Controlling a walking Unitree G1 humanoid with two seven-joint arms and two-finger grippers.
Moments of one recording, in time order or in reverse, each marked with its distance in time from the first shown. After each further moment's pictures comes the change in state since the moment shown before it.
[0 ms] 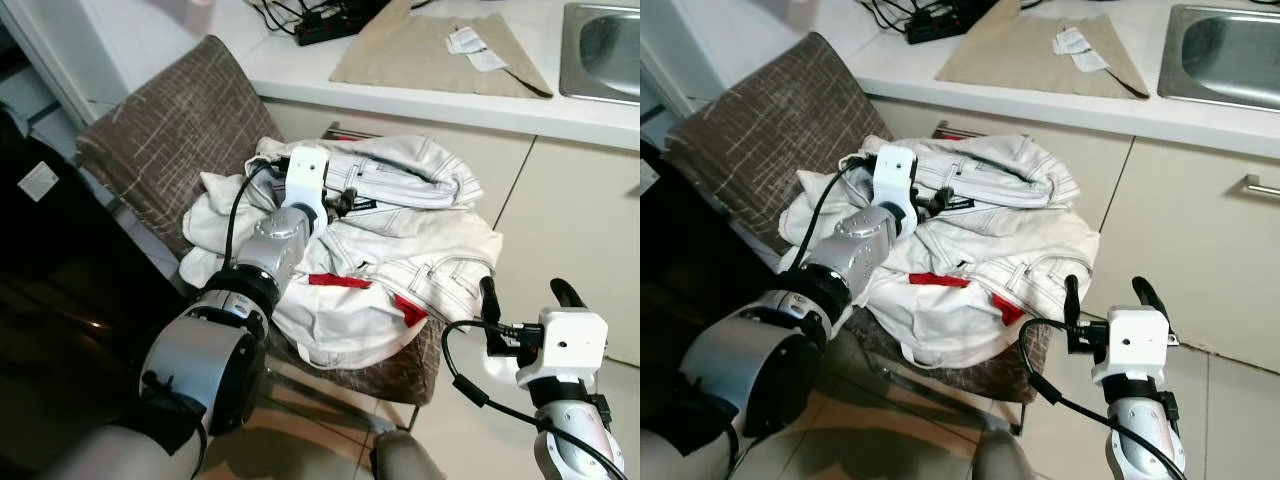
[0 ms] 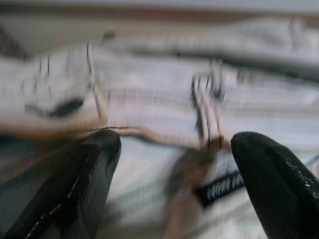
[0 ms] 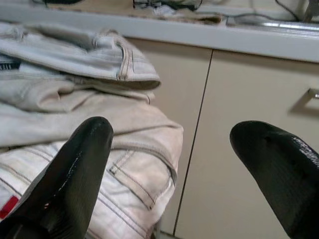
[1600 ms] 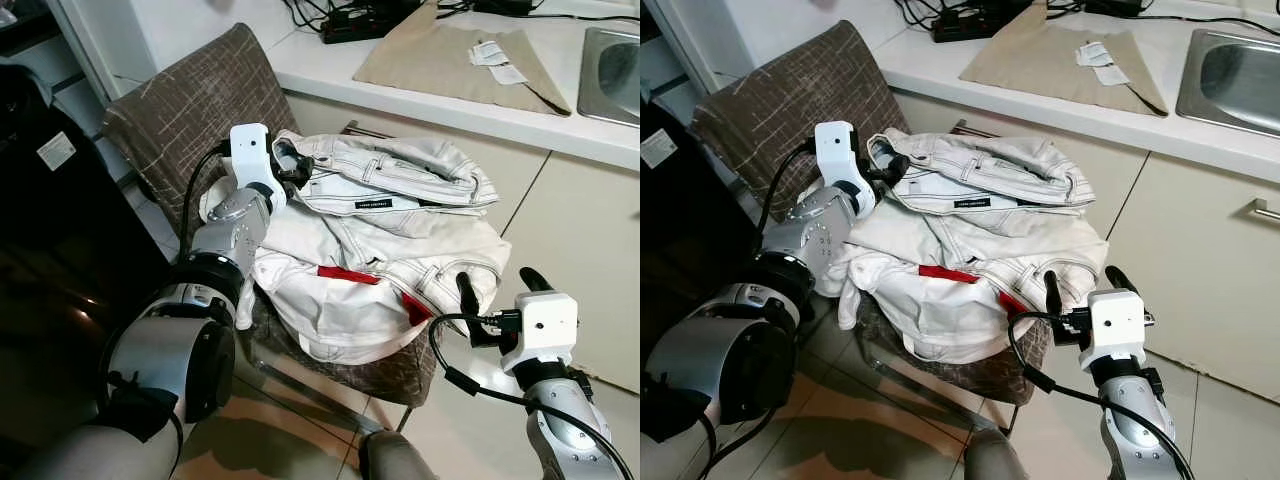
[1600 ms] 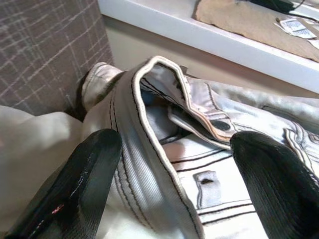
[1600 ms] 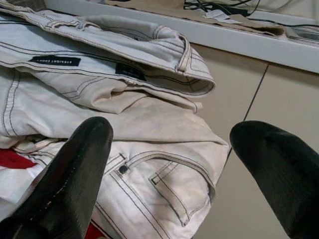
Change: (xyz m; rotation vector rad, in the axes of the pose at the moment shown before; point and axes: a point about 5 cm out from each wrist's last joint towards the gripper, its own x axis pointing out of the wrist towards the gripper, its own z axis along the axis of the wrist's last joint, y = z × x) left arm -0.012 0.049 0.011 -0.217 -0.053 0.106; right arm 0.019 0.007 -0.005 -0.002 0.022 0.128
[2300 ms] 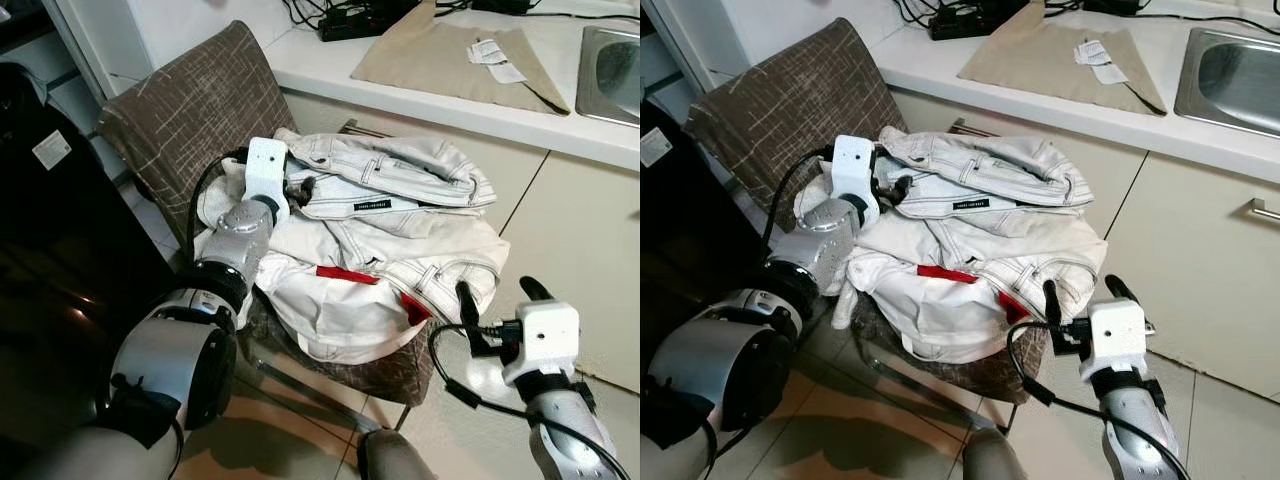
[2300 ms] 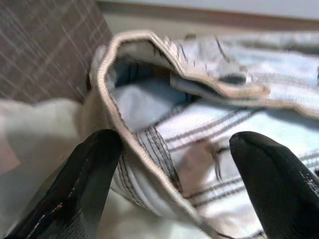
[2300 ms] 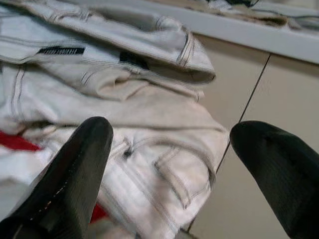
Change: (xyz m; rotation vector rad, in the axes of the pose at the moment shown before) left arm -0.001 -0.003 -0.023 0.230 0.069 0.026; right arm -0.017 0.003 -0.001 0.000 0.034 0.006
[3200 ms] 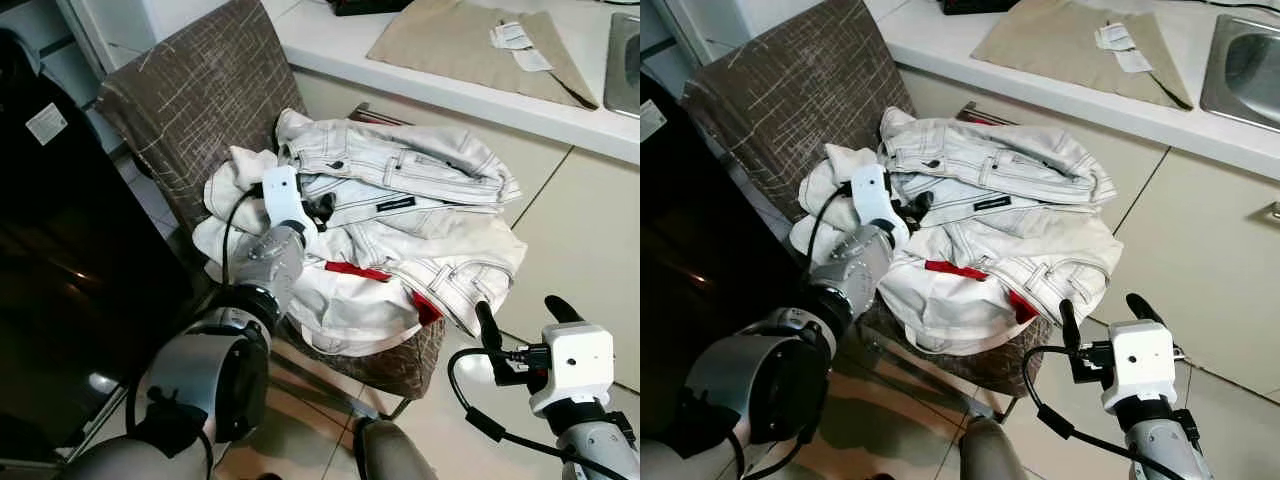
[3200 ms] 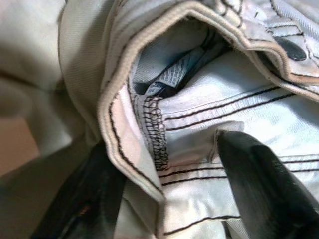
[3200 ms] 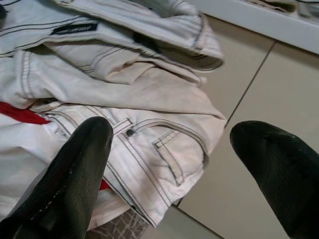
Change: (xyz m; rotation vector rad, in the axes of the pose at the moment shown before) left arm -0.001 -0.046 -0.030 -0.345 0.006 -0.038; right arm -0.027 -0.011 0.011 -0.035 0.051 -0.007
